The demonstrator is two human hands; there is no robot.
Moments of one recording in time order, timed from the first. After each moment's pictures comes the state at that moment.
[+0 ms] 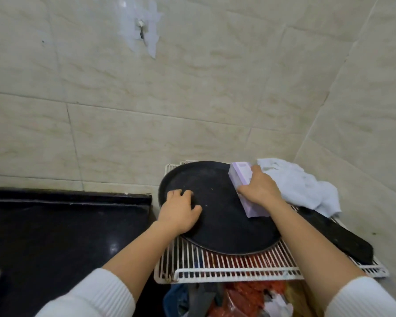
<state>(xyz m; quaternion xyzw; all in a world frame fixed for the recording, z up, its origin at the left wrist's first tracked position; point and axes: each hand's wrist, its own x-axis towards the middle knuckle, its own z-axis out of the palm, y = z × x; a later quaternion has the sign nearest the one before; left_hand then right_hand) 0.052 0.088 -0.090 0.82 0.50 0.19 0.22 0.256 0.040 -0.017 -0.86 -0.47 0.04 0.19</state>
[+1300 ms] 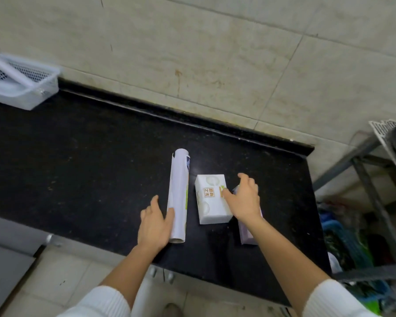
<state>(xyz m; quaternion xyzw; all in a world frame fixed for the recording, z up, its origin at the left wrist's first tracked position) -0.540 0.044 -0.287 0.53 0.75 0.24 0.32 -0.323 0.087 -0.220 -0.80 -0.54 0.19 0.19</state>
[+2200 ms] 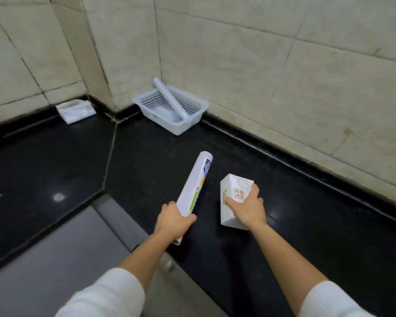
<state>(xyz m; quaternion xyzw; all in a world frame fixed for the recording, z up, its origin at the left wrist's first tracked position) -0.875 0.131 -0.267 0.37 0.86 0.21 0.29 -0.690 0.225 -0.236 -0.69 -0.60 0.38 0.15</state>
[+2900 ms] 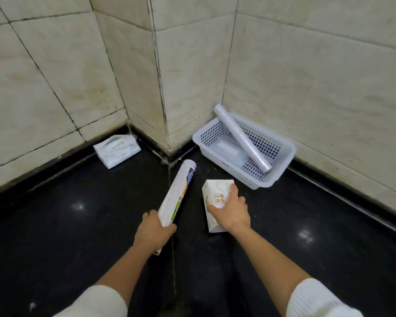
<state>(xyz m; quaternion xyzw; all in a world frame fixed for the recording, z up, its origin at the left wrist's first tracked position) -1.274 0.245 -0.289 0.35 0.88 0.18 0.28 -1.095 0.368 -0.256 -0.65 -0.68 0.33 0.06</state>
